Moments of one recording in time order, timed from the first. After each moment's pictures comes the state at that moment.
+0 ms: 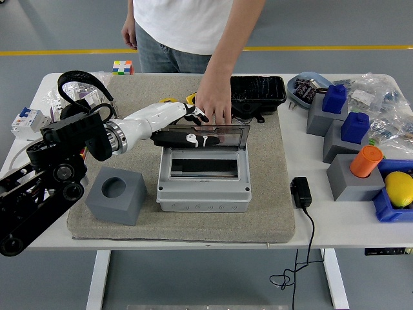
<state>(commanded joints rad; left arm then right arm) -0.57 0.35 -0.92 -1.65 1.73 -0.35 0.37 0.08 -0.22 1.28 0.18 -1.12 -0.09 0.05</state>
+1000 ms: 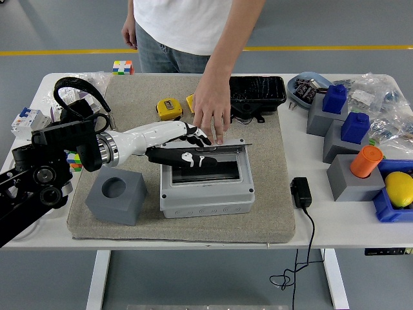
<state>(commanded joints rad) -0.58 0.48 -0.83 -1.72 1.49 -0.42 0.35 0.09 -0.23 1.29 0.18 -1.12 -0.09 0.05</state>
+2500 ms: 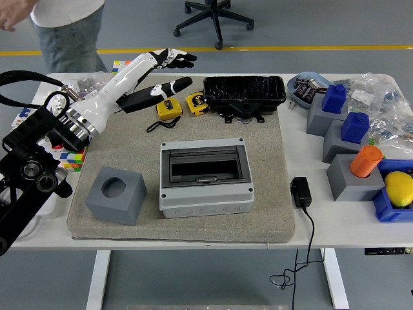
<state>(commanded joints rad) -0.40 0.27 -1.21 -1.62 1.55 -0.04 -0.04 0.08 -0.20 1.33 0.18 -1.15 -0.09 0.05</state>
